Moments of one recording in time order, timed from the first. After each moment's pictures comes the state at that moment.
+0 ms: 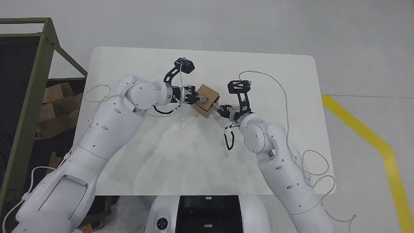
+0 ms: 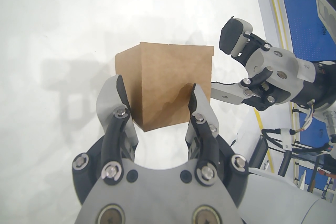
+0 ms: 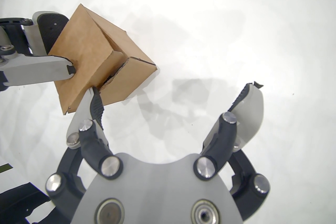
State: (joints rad) left arm 0.84 -1.10 -0.96 -1.34 0.45 -0.20 -0.99; right arm -1.22 -1.51 1.10 -1.55 -1.13 0.20 0.72
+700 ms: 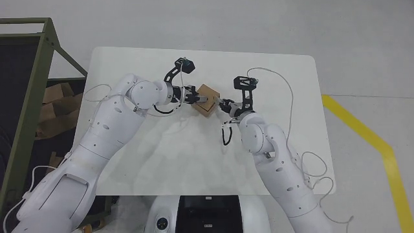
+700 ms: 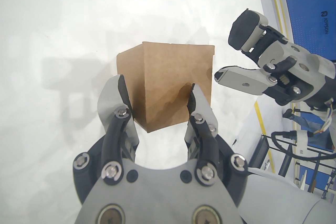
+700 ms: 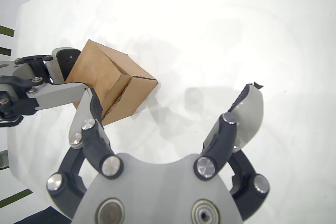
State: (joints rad) left arm 0.83 -1.10 -0.95 -1.33 0.45 -0.20 -0.99; right arm -1.22 -1.52 1.08 -1.57 -1.08 0.35 0.60
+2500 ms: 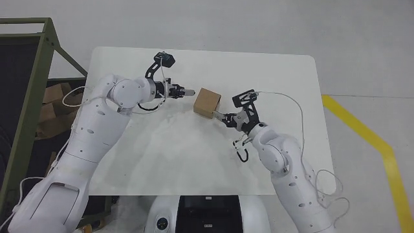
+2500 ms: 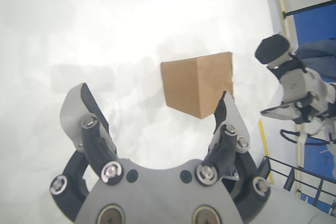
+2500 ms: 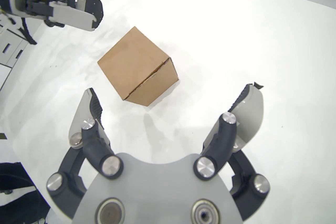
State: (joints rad) left arm 0.92 -1.06 -1.11 -1.39 0.53 -0.17 -1.00; right arm -1.40 -1.45 1.21 -1.66 -1.20 -0.25 0.46
